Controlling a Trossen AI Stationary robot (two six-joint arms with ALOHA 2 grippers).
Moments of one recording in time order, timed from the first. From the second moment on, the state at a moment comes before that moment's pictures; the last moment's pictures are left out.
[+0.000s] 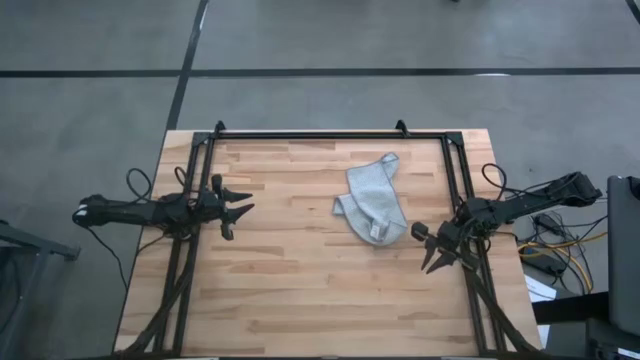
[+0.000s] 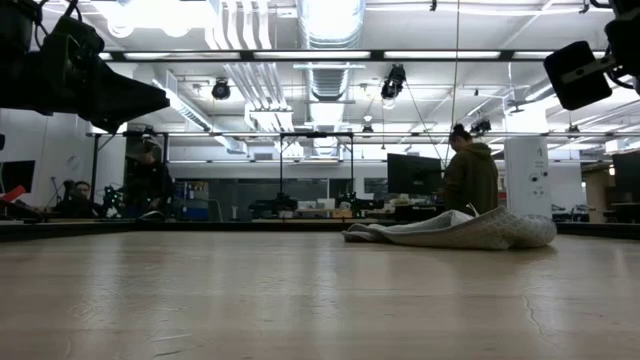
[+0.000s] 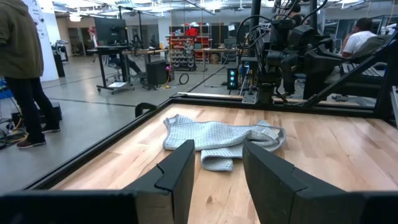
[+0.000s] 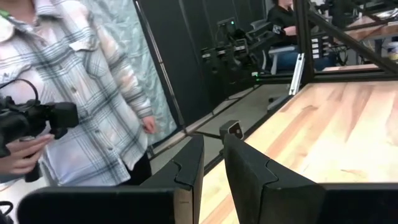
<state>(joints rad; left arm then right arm) -0.10 0.11 0.01 0.07 -0.38 0.00 0.23 0.46 0.01 0.51 -0.60 0.34</state>
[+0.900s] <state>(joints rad) -0.10 0.11 0.01 0.07 -0.38 0.00 0.23 0.46 0.07 0.51 -0.52 0.37</state>
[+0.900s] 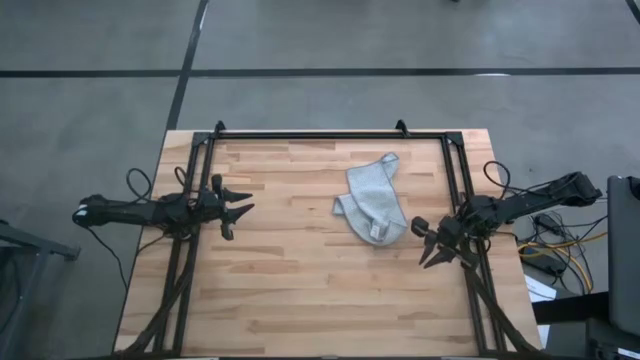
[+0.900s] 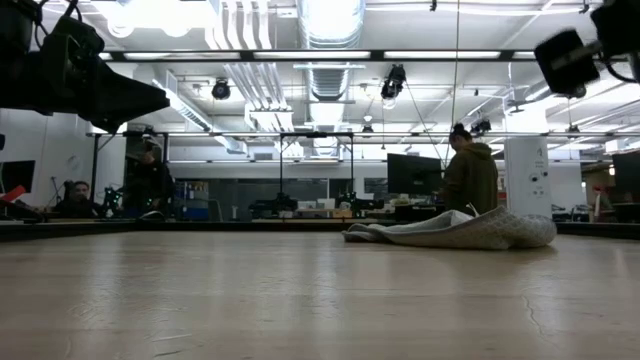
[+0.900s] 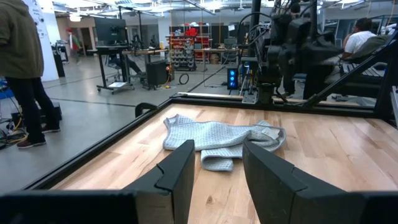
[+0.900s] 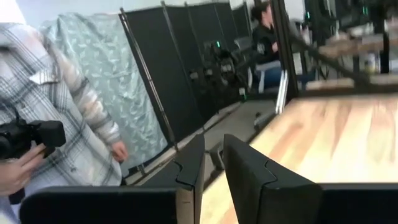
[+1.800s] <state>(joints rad) -0.10 0.11 0.01 0.07 -0.38 0.00 0.23 0.76 0.59 -0.30 -0.01 0.22</state>
